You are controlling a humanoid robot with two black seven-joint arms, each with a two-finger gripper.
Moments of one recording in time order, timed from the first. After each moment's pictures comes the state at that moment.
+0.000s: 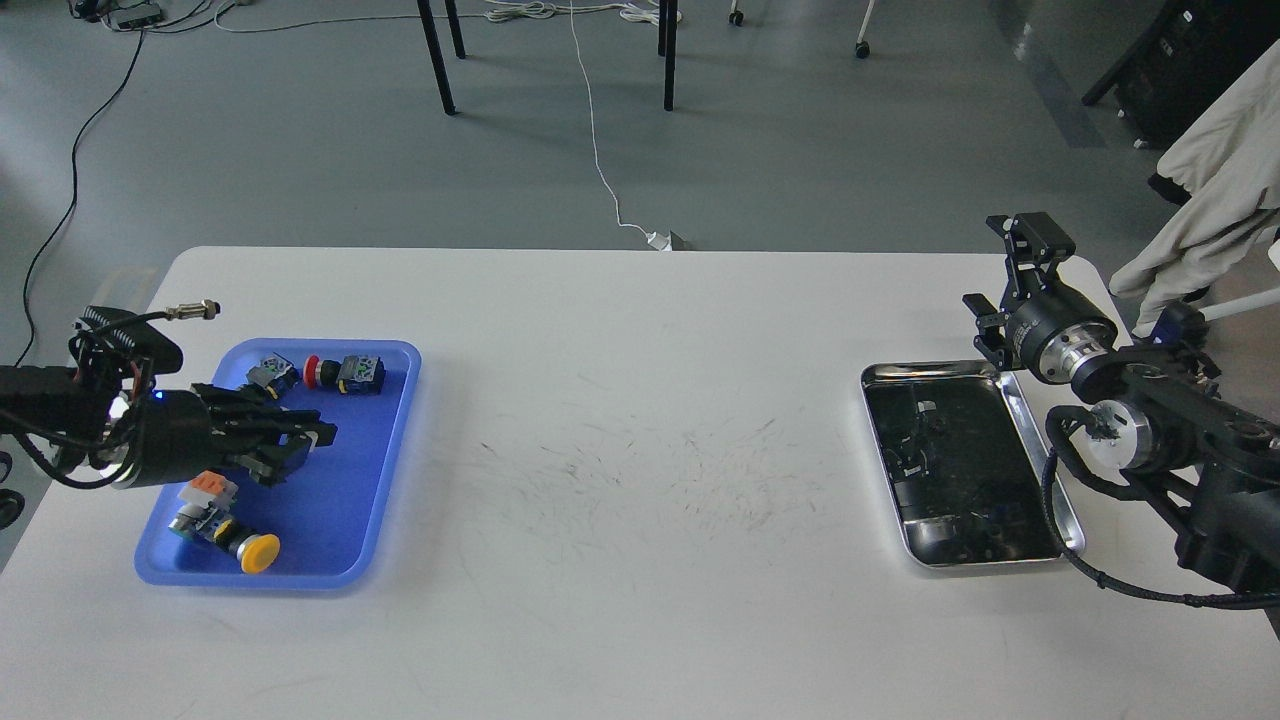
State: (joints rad) left arm -0.84 0.99 -0.20 -1.28 1.79 -0.21 -0.49; right arm 0.73 -0.46 0.46 0.74 -0.22 0.03 0.26
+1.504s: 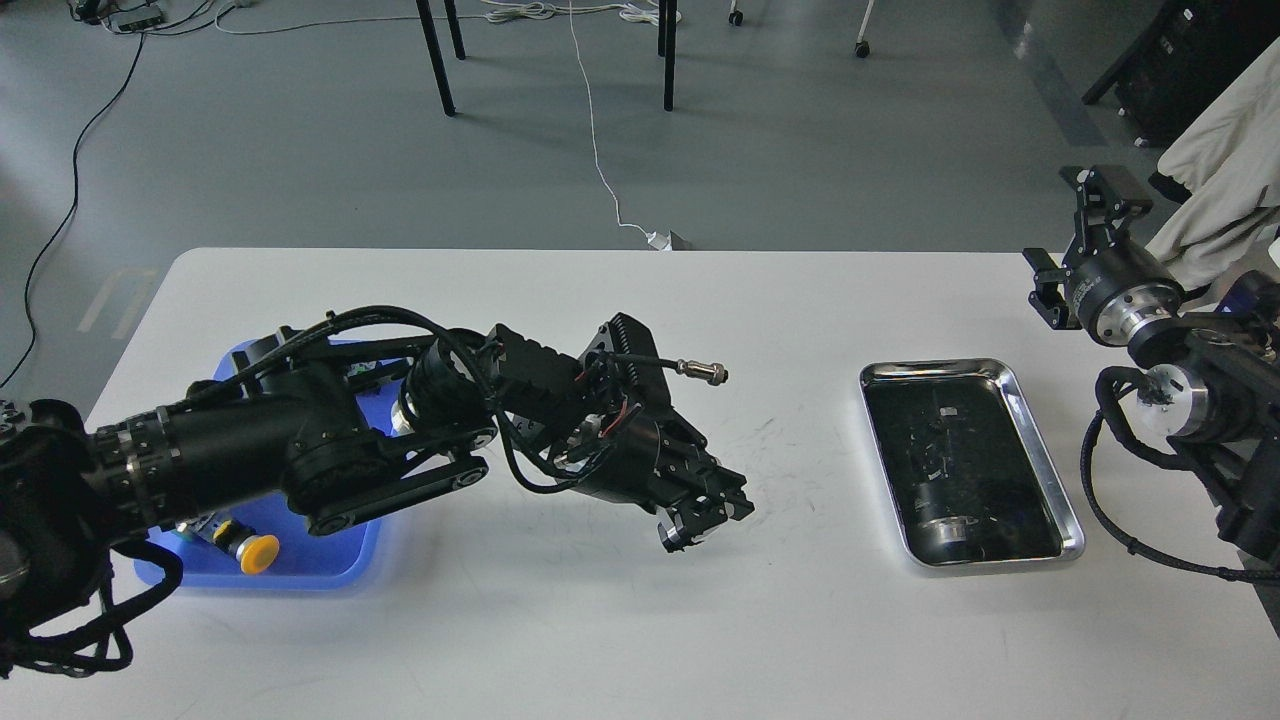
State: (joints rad) left arm -1.02 0.18 -0.18 -1.20 2.08 -0.40 -0.49; right arm 0.74 -0.52 0.57 0.74 -0.22 0.02 0.26
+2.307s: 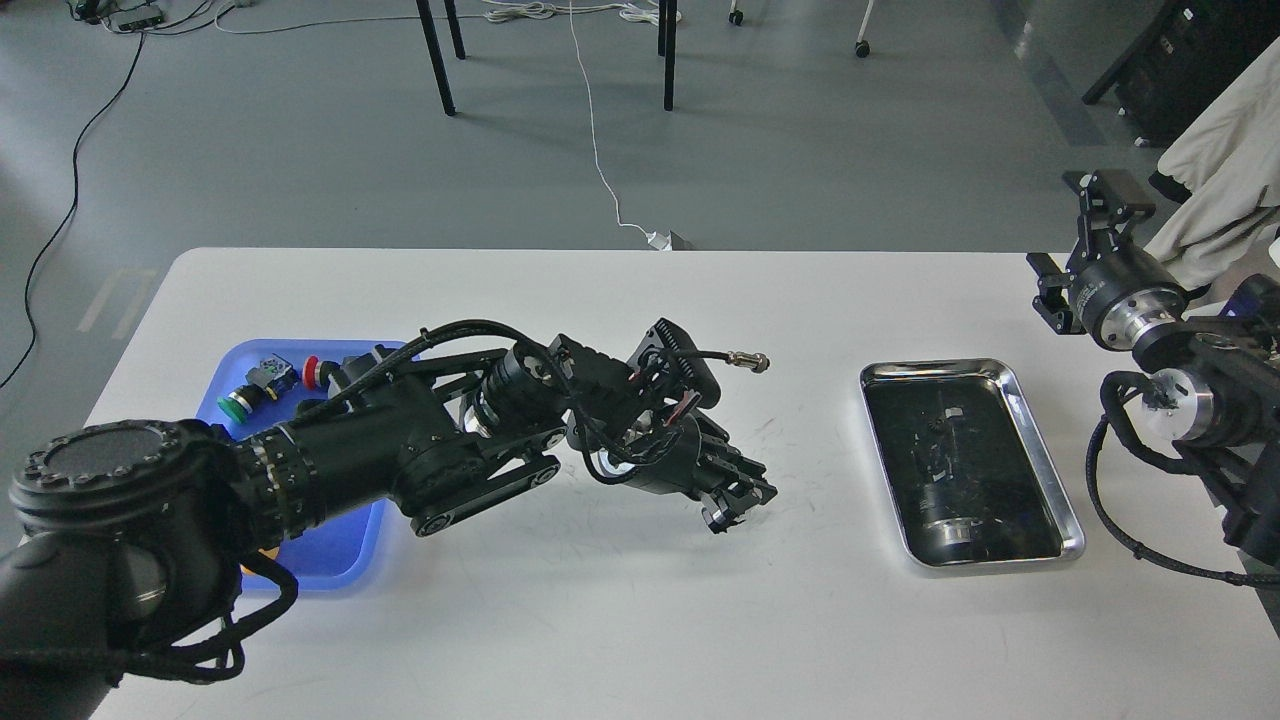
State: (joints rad) left arm -1.00 -0.04 -0.19 -0.84 2.07 -0.39 -0.49; right arm 0.73 -0.53 0.56 0.74 -0.22 0.02 0.26
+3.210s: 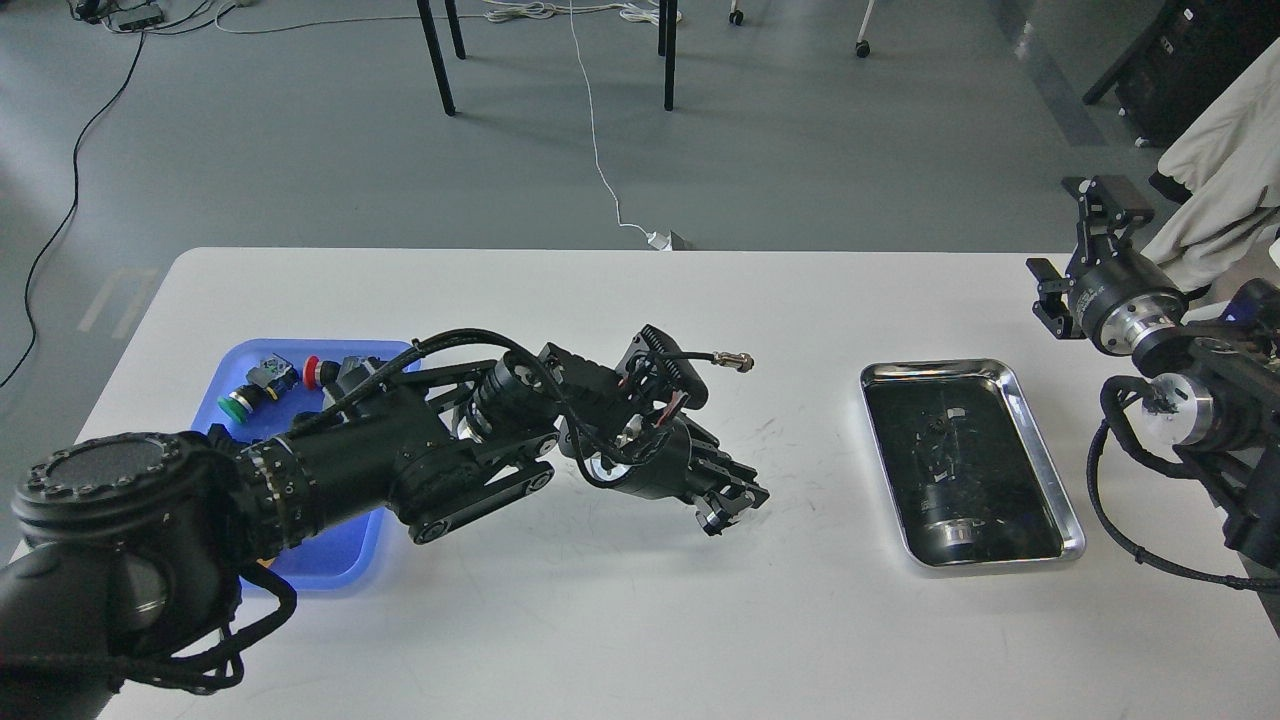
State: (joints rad) left arm -0.98 -0.04 -0.20 -0.83 2.03 -0.39 -0.49; right arm 0.73 -0.53 0.56 0.73 -0.22 0.03 0.26
